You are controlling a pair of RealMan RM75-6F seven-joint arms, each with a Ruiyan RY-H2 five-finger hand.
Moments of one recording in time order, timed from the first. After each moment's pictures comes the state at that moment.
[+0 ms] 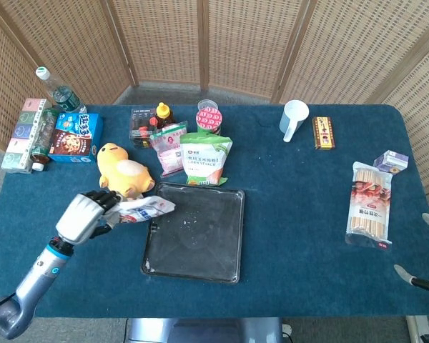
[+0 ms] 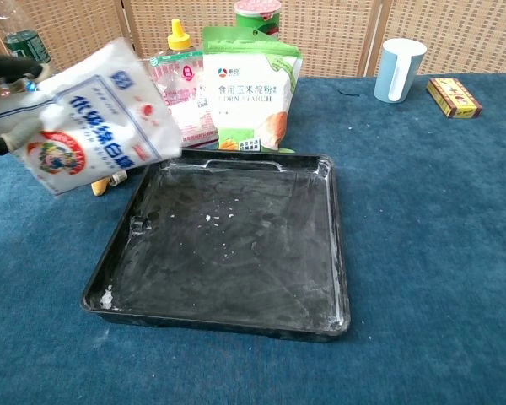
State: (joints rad) left arm -0.44 -1.47 -0.04 -1.21 1.73 1.46 -0.12; right arm -0.04 -0.87 0.08 -1.90 -1.38 1.48 0.24
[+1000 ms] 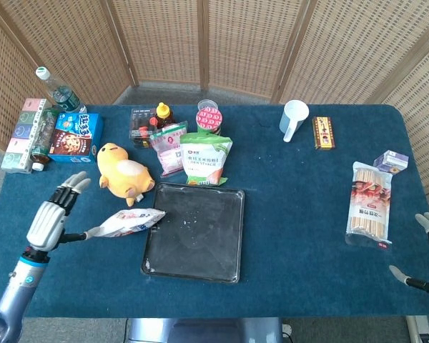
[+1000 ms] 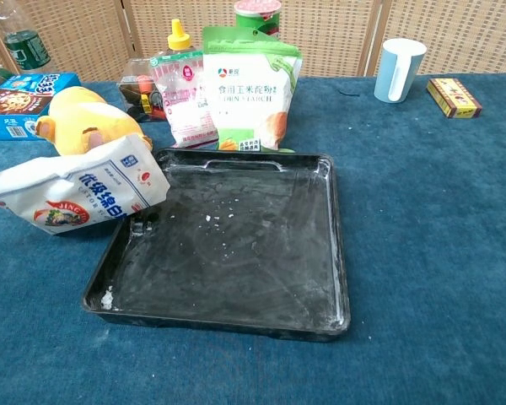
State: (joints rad) left arm -0.33 -1.47 -0.03 -1.16 1.64 1.58 -0.43; right arm -0.03 -0.88 0.07 -1.90 -1.38 1.46 0.21
